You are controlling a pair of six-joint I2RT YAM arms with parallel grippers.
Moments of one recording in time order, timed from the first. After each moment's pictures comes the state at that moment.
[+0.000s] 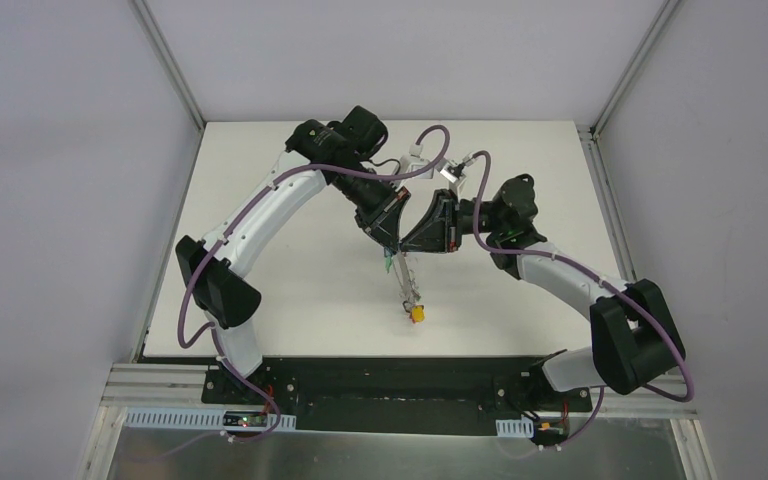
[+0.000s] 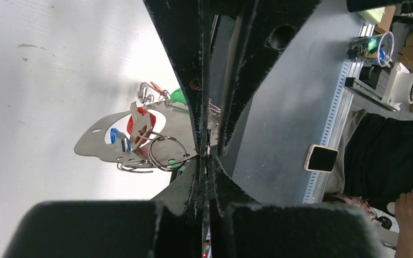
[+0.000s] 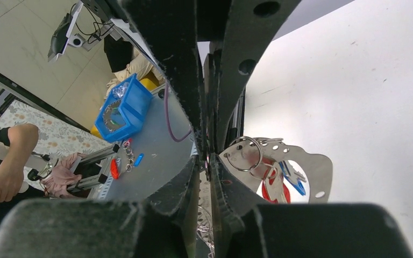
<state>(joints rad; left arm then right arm) -0.66 1.79 1.99 -1.38 0.80 0.24 0.49 1.40 0.79 0.82 -1.25 0.80</state>
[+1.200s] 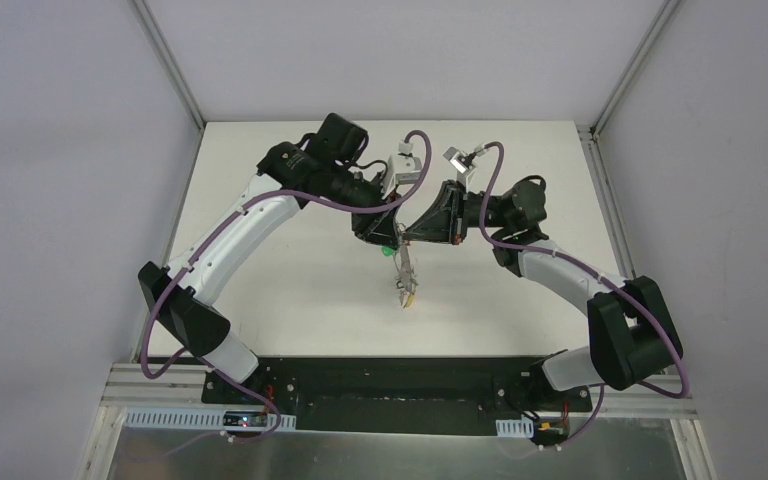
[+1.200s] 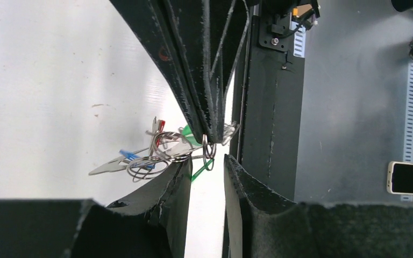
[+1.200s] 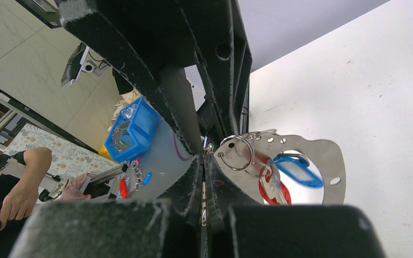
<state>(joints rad) -0.66 1.58 1.74 -1.07 0.79 0.36 0.45 1.42 0.79 1.02 -1.22 1.01</state>
